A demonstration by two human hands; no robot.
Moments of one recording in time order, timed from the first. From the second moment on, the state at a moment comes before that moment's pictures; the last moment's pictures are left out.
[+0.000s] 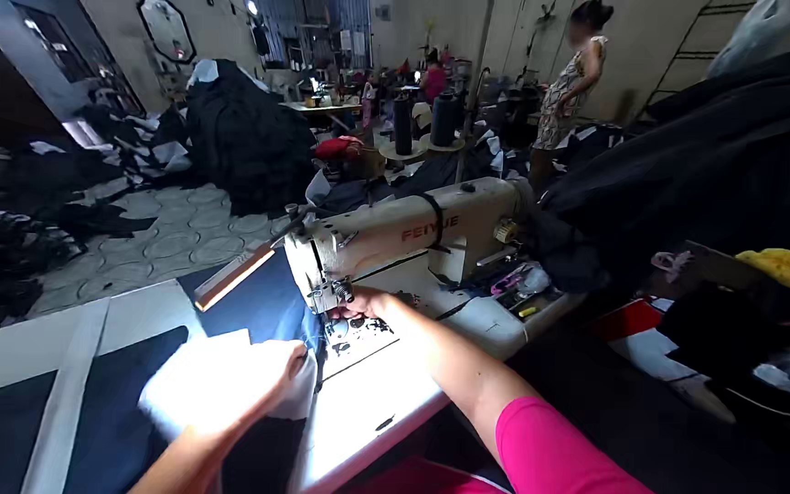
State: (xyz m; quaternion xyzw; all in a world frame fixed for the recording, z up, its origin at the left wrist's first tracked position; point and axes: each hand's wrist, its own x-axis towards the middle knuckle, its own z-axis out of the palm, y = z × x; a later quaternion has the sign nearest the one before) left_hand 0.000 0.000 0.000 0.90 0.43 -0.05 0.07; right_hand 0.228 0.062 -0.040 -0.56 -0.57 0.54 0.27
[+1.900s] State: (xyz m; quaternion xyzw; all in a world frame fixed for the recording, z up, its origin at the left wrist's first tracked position) left_hand -0.264 -0.214 0.015 0.48 0.84 0.22 -0.06; right_hand 0.181 -0.136 -0.079 -0.46 -0.87 0.14 0.10
